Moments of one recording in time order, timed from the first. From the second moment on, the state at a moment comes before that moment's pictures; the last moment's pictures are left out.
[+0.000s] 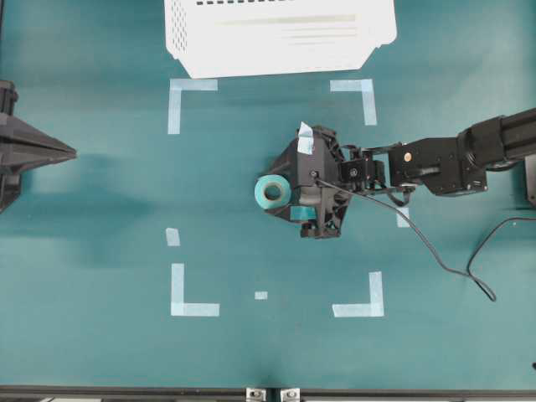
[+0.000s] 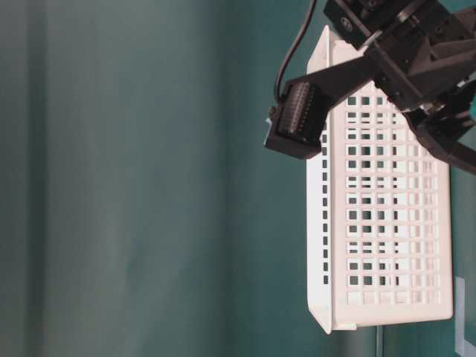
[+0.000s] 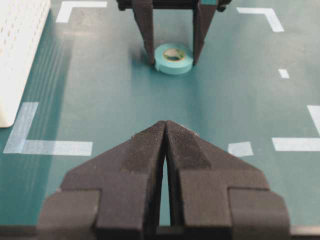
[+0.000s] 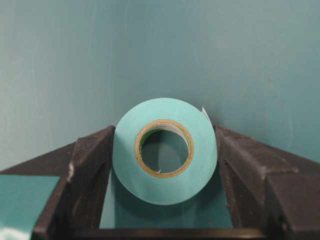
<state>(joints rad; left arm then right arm) -0.02 -1.41 1.55 -0.03 0.06 -0.02 0.06 0.31 0.66 0.04 -0.34 0.20</state>
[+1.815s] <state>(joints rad) 0.00 -1.41 1.56 -0.03 0.05 -0.01 -0.08 -0.02 0.57 -0.01 -0.02 0.19</state>
